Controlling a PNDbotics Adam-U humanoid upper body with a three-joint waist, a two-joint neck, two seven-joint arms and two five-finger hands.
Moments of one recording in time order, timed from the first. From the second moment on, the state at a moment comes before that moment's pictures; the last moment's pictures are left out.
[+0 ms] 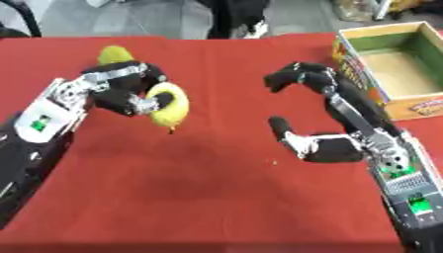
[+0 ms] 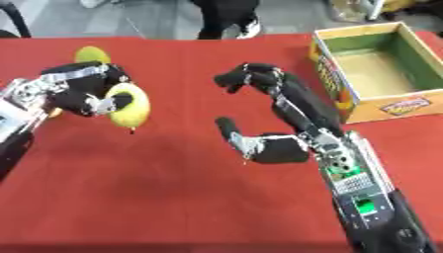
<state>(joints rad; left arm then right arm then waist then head) -0.70 0.51 -0.39 -1.35 0.31 -0.06 -0.82 -0.45 -0.22 0.34 -1.83 0.51 -0.42 0.28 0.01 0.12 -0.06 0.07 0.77</state>
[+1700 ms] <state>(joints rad) -0.78 0.36 -0.49 -1.34 0.39 0.04 -0.90 -0.49 -0.22 0.38 -1.83 0.61 -0.44 0.35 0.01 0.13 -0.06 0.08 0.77</state>
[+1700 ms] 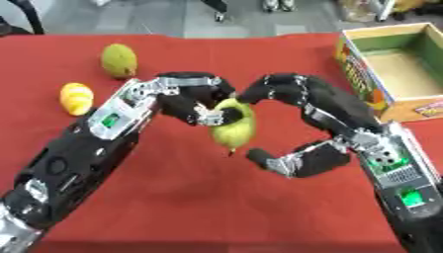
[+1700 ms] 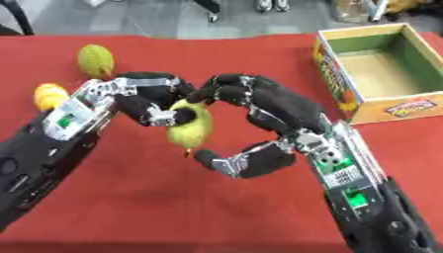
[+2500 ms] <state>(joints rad) -0.78 0.35 -0.51 -1.36 0.43 0.08 -0.91 -0.50 -0.22 0.39 -1.82 0.66 -0.44 0.35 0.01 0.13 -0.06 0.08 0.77</state>
